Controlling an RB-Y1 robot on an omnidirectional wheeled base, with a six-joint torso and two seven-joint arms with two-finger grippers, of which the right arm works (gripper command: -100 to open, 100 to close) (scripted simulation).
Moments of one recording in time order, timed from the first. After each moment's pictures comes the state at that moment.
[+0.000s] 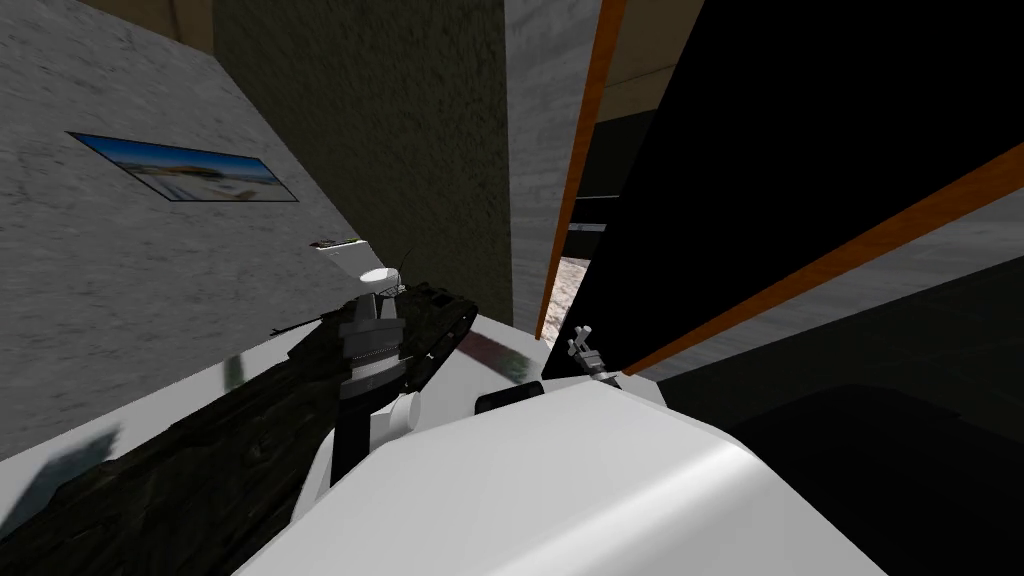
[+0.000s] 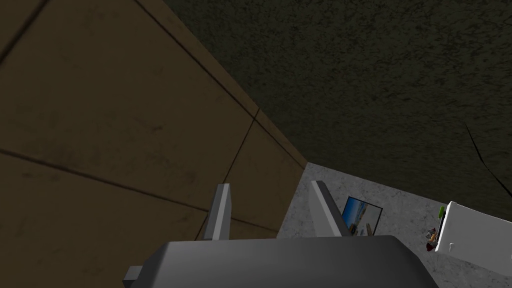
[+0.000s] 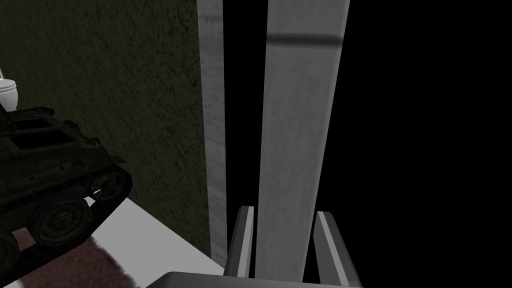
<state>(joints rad) 0.30 -0.58 0.52 -0.94 -0.73 -1.08 -1.58</state>
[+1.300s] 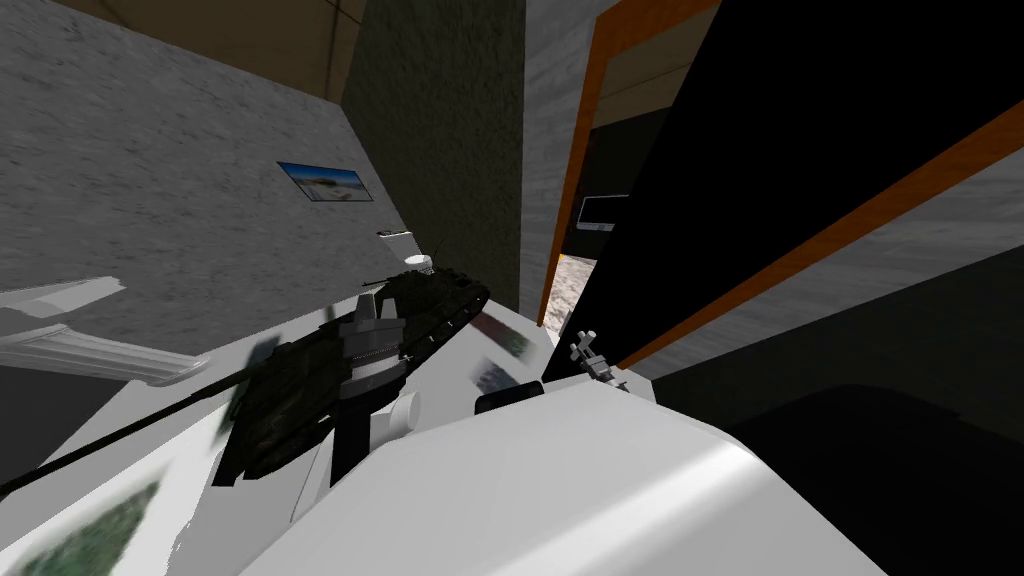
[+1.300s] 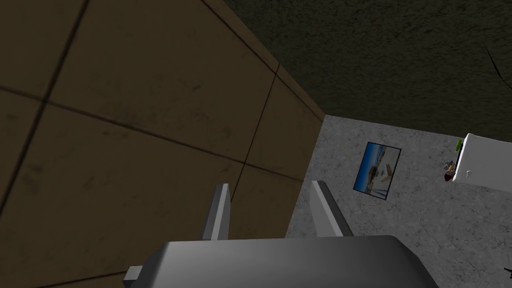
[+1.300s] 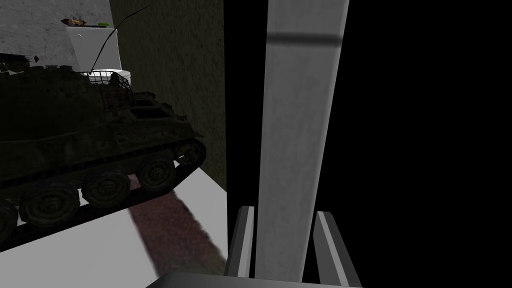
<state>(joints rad) 0.30 -0.63 0.61 -0.85 -0.68 -1.21 -1.69</state>
